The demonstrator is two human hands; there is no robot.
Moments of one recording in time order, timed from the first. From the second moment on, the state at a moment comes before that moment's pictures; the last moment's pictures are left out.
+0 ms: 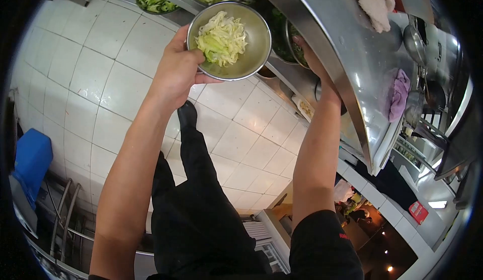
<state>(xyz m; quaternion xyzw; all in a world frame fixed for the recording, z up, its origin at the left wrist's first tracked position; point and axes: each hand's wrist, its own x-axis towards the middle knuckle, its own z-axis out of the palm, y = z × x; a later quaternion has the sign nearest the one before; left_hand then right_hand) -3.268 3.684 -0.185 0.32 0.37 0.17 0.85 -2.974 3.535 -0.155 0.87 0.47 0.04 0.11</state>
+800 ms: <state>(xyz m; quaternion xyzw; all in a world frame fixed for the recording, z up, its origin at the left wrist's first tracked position) -3.316 3.641 -0.208 0.62 0.49 0.01 0.62 -3.175 3.523 -0.103 0.84 0.39 -0.35 -0.13</state>
